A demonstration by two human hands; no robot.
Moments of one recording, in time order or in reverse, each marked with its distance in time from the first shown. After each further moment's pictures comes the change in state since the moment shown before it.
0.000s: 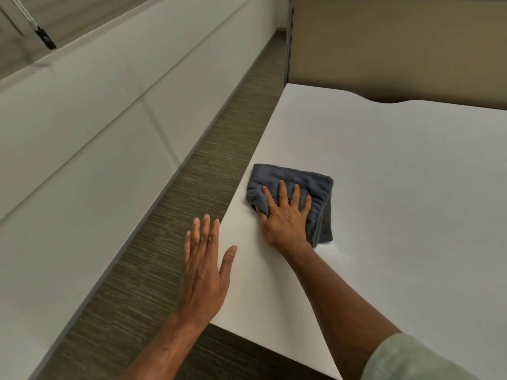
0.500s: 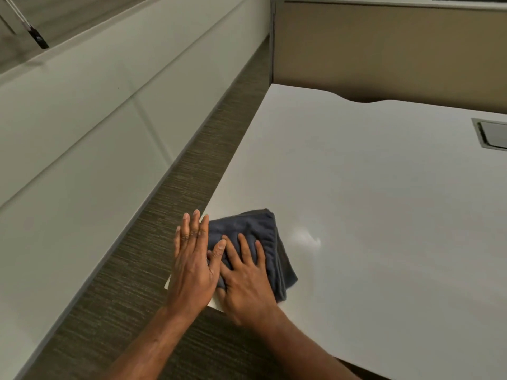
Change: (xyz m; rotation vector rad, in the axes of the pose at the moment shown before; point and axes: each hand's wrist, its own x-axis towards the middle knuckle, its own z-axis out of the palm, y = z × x) left_hand -0.027 0.033 -0.007 -0.037 0.020 0.015; right_hand -0.161 -0.022 0.023 0.079 -0.062 -0.400
